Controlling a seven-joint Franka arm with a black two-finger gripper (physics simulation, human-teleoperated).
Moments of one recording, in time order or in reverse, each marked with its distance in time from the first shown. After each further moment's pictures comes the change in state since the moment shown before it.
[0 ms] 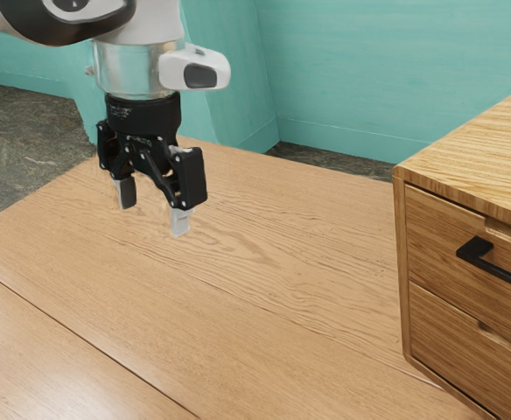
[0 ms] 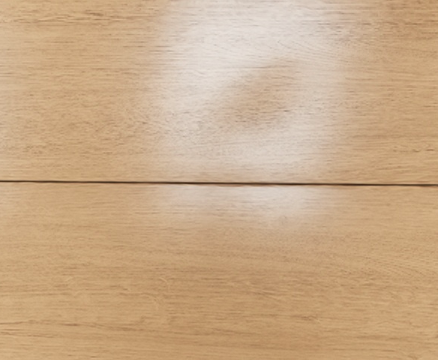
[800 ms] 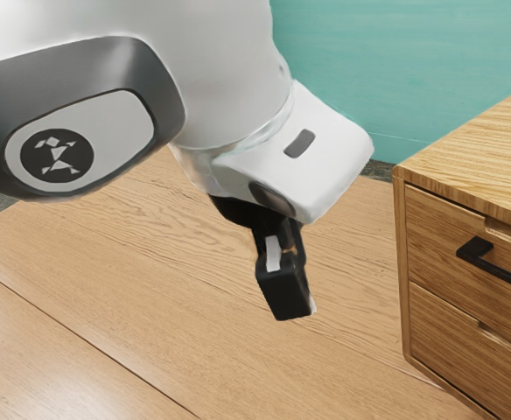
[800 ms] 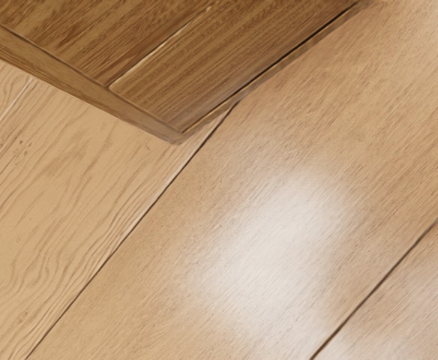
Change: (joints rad) arm -0.337 -0.216 -0.079 -0.342 0.093 0.539 0.474
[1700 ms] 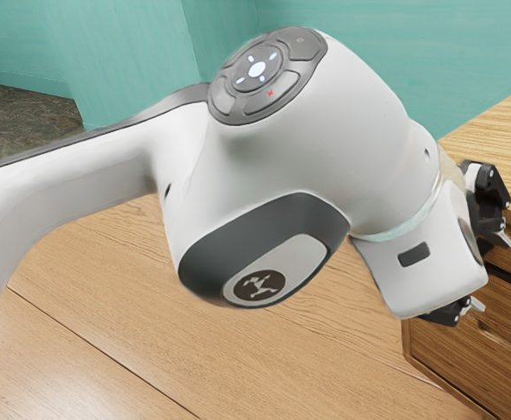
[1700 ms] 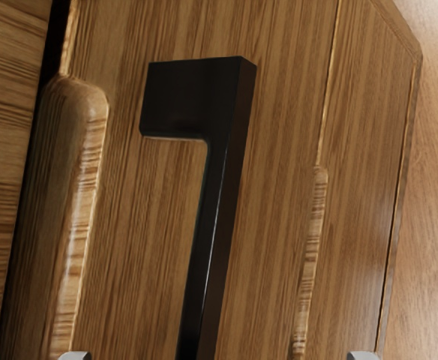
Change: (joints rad) arm 0.020 0.169 -0.059 -0.129 0.030 0.699 0.650
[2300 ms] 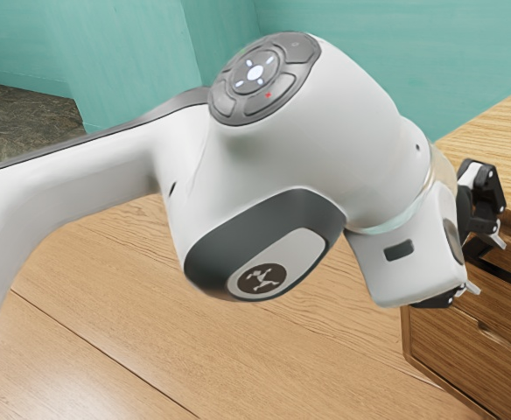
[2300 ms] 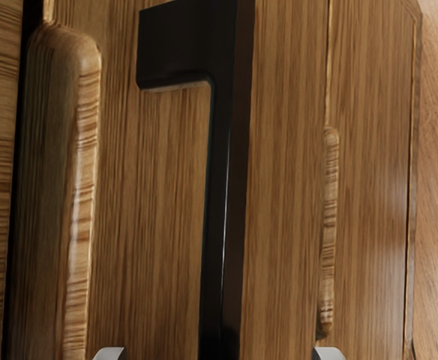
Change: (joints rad) arm 0.053 0.008 -0.030 -0.010 -0.003 0.024 0.109
